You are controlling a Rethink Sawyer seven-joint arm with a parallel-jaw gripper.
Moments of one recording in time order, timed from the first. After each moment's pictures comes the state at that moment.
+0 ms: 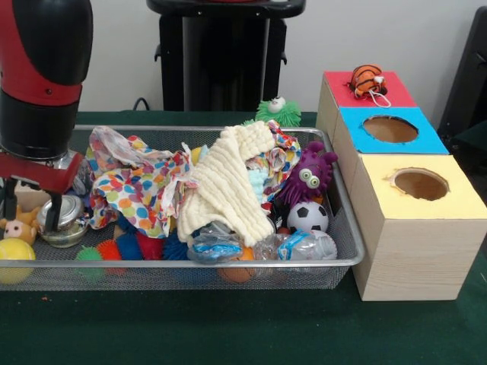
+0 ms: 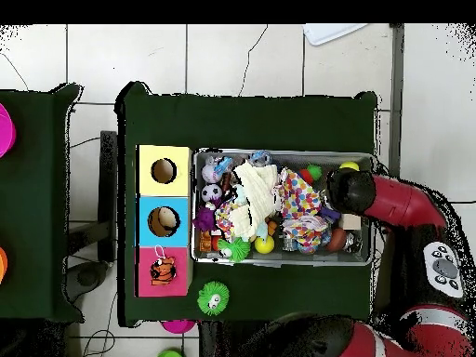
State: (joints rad) arm -0.52 -0.37 -0.07 1.26 -0.28 0.48 1.55
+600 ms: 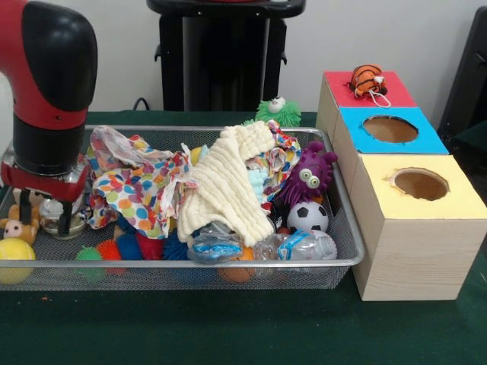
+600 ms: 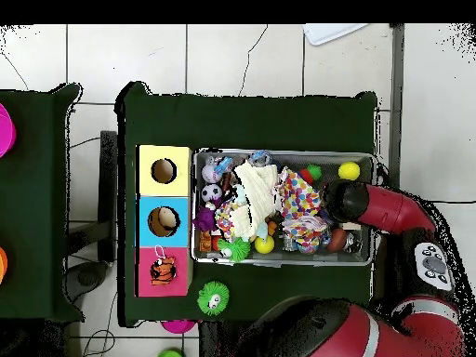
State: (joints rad) arm -0.52 -0.30 -0.10 1.26 -0.28 0.48 1.55
